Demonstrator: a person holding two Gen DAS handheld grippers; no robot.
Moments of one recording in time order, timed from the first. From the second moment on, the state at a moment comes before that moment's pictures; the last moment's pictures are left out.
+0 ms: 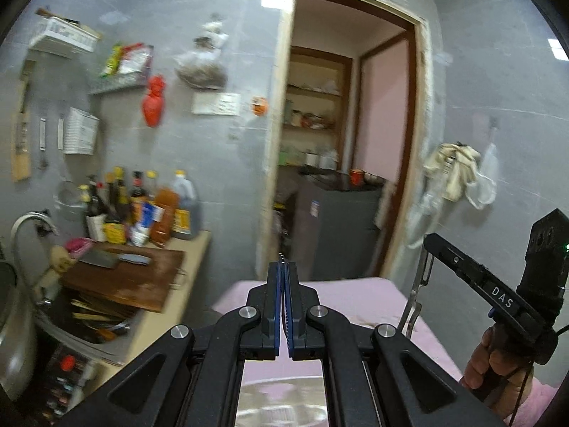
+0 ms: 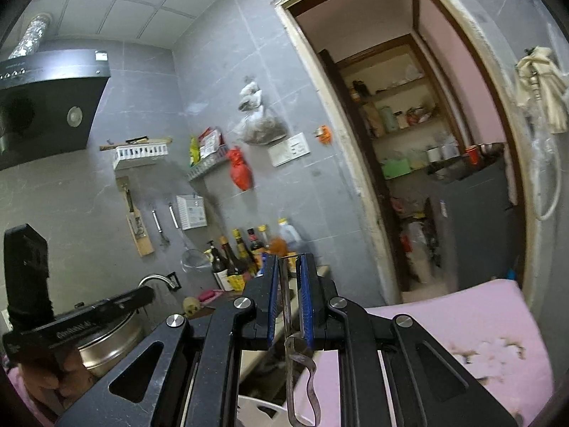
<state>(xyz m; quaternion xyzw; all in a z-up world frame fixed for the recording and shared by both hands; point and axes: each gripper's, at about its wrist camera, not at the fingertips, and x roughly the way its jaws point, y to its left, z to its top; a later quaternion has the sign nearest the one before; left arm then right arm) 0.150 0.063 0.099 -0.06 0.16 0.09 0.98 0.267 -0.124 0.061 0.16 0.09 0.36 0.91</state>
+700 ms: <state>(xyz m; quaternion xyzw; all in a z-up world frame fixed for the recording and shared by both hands) 0.159 0.103 0.045 0.02 0.21 0.14 0.97 0.277 -0.073 -0.030 0.14 0.18 0.36 0.90</state>
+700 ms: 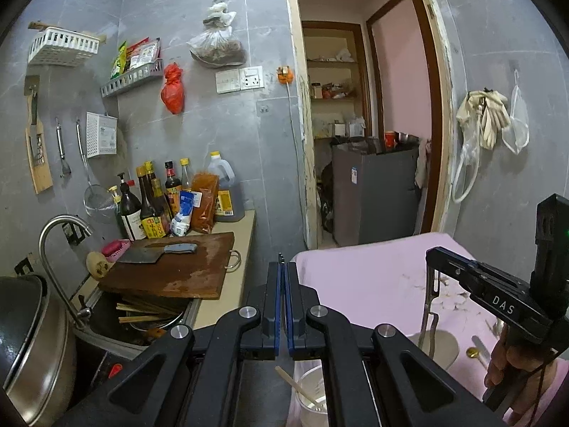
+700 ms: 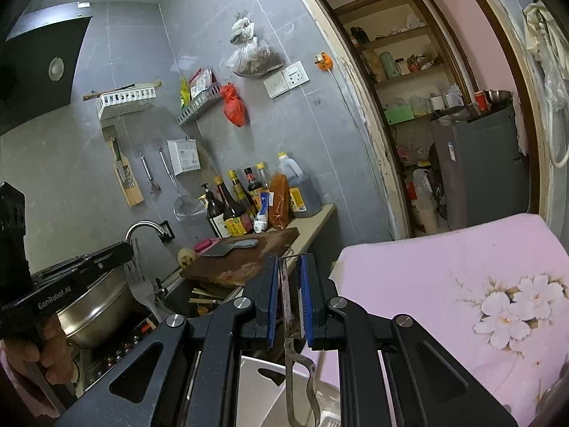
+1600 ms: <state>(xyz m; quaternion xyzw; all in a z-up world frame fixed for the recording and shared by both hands) 0.167 0.108 0.006 -0.15 0.26 0.06 0.95 0.258 -0.118 -0.020 0.14 0.21 0.34 0.91</state>
